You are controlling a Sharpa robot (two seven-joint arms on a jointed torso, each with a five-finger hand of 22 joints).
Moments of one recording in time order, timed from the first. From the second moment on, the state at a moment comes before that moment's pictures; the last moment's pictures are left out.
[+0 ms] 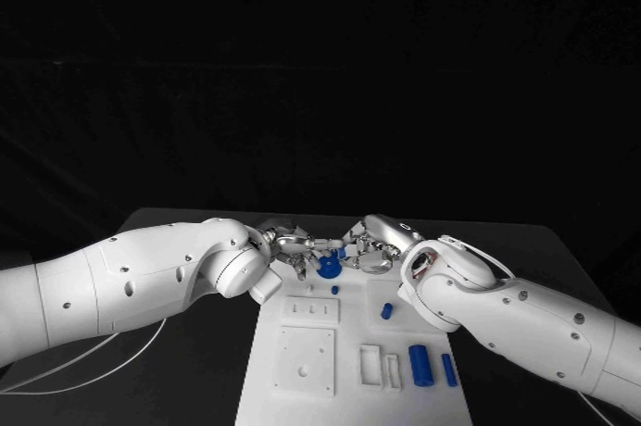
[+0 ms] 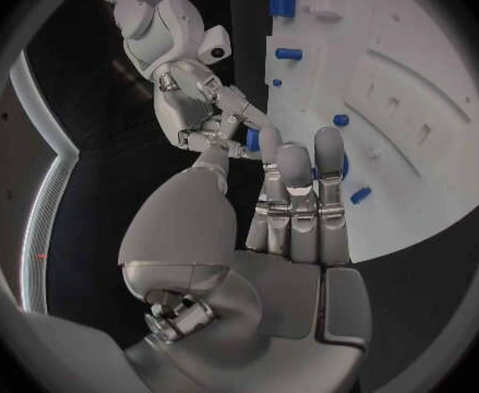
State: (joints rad) left arm 1.47 -0.65 -0.18 1.39 -0.37 -0.23 -0.26; left_hand 1.16 -0.14 0.05 0.18 0.05 1.09 0.07 0.06 0.07 1.47 -0.04 0.37 0.32 1.36 -0.10 1.03 0.54 0.05 1.10 -0.12 0.95 0.59; right arm 1.10 -0.61 0.22 1.43 -1.54 -0.31 -0.19; right_hand 1.27 -0.08 0.44 -0.15 0.16 1.16 0.08 0.06 0.06 1.29 -0.02 0.99 1.19 1.46 -0.08 1.06 1.23 0.07 1.41 -0.10 0.87 1.31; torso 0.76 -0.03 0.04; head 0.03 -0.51
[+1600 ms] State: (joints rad) left arm 1.47 -0.62 -0.18 1.38 -0.40 -0.22 -0.31; left_hand 1.22 0.05 0.02 0.00 0.13 1.17 0.06 0.06 0.07 1.47 -0.04 0.26 0.26 1.36 -0.09 1.00 0.52 0.05 1.11 -0.11 0.85 0.69; right arm 1.10 -0.58 0.21 1.42 -1.57 -0.31 -0.21; right_hand 1.27 -0.09 0.44 -0.14 0.16 1.16 0.08 0.06 0.06 1.30 -0.02 1.00 1.19 1.46 -0.08 1.06 1.23 0.07 1.42 -0.10 0.89 1.31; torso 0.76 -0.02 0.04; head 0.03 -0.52
